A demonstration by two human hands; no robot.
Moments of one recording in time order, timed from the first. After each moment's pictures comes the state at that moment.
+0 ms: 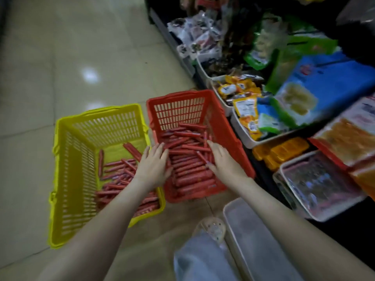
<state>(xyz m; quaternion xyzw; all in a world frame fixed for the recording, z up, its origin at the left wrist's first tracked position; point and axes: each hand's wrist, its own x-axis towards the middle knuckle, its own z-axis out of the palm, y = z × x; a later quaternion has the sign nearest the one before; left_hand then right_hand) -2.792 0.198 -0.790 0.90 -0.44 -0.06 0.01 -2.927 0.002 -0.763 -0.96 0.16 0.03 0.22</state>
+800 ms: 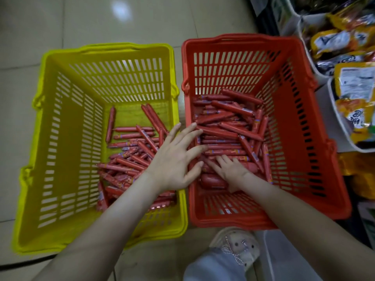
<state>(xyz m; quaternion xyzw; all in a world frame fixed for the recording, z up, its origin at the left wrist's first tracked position) -2.751 0.204 -0.888 0.85 -0.49 -0.04 0.16 -2.833 0.003 -0.996 -0.92 -0.14 0.35 -0.10</state>
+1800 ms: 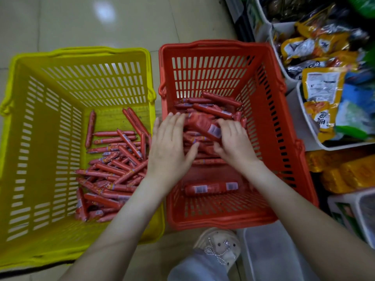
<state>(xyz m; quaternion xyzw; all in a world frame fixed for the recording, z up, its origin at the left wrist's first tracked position) -2.765 0.150 -0.880 0.92 -0.31 0.07 0.24 -2.811 -0.045 -0.925 -0.99 0.03 -0.11 0.09</state>
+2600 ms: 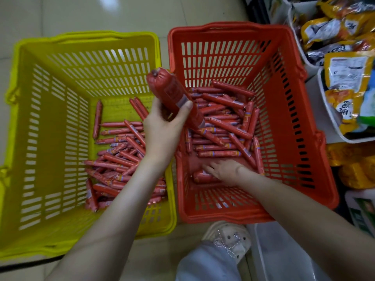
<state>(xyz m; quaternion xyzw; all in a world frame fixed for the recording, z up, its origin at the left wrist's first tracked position) -2.737 0.154 -0.861 0.76 -0.02 -0.03 0.65 -2.838 -0.003 -0.999 -0.88 -0.21 0.42 -0.10</state>
